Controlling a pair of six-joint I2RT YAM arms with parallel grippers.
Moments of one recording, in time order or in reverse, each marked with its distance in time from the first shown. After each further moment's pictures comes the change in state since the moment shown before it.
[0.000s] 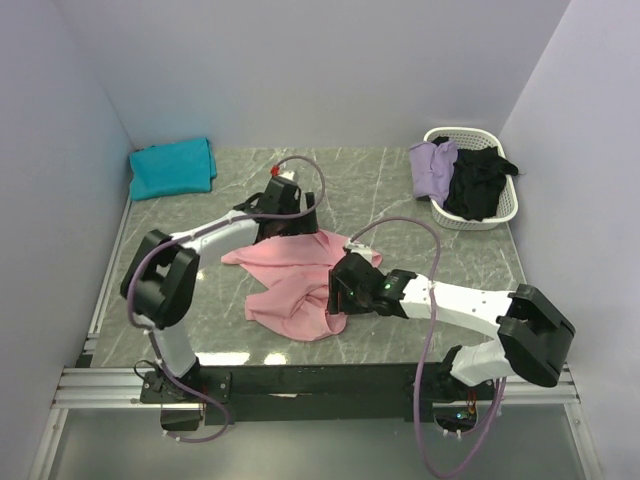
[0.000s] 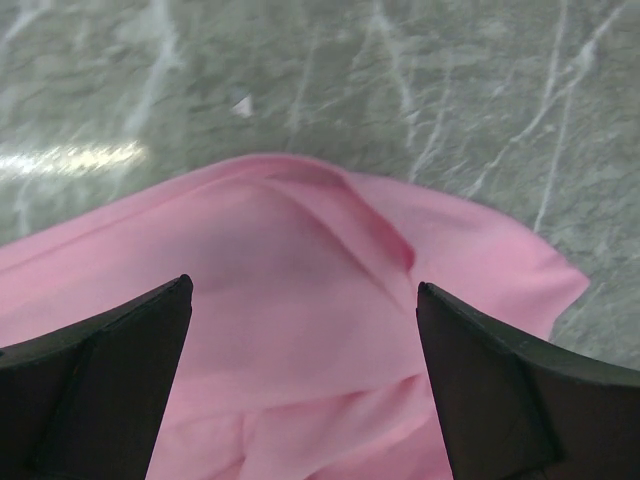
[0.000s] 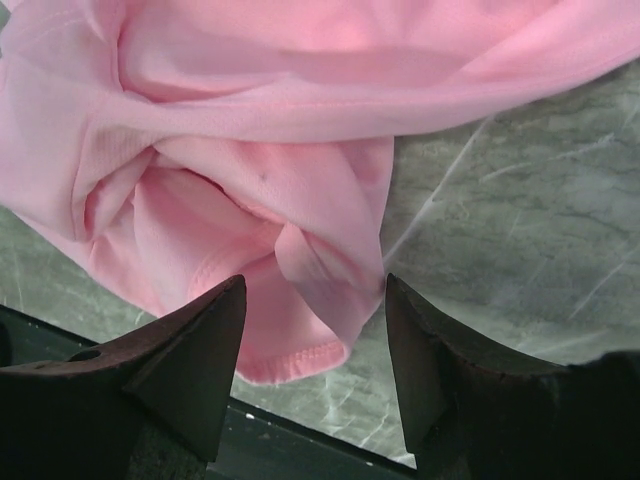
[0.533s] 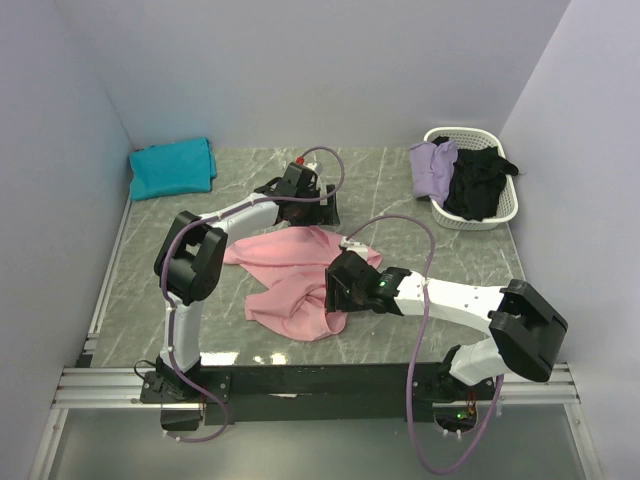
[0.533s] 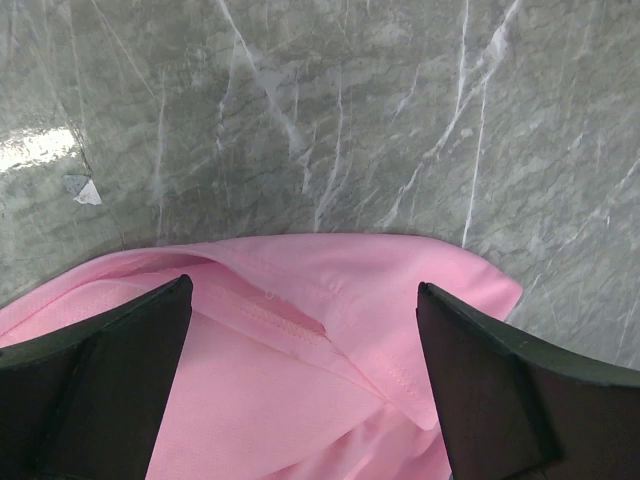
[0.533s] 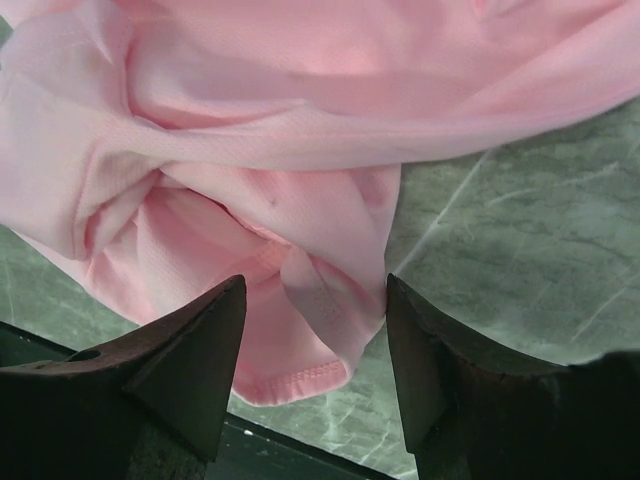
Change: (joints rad) left arm 0.000 0.270 0.312 -0.059 0.224 0.042; right arm 0.000 0.044 0.024 0.013 0.013 -0.023
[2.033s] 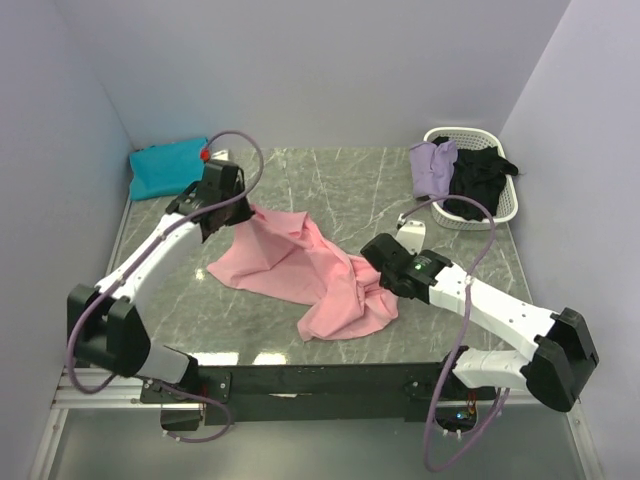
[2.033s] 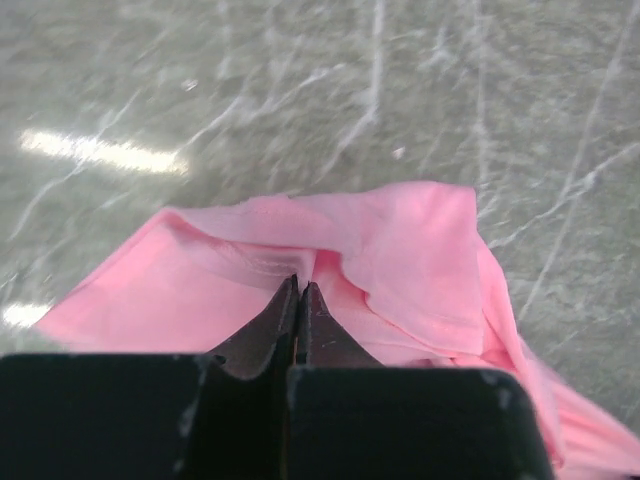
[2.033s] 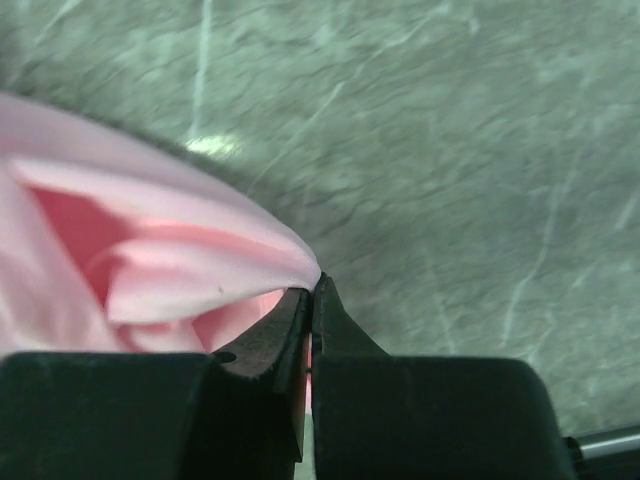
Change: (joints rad) left arm 0.210 -0.583 -0.286 -0.230 -0.286 -0.078; right arm -0.154 -0.204 0.101 -0.439 0.419 0.071
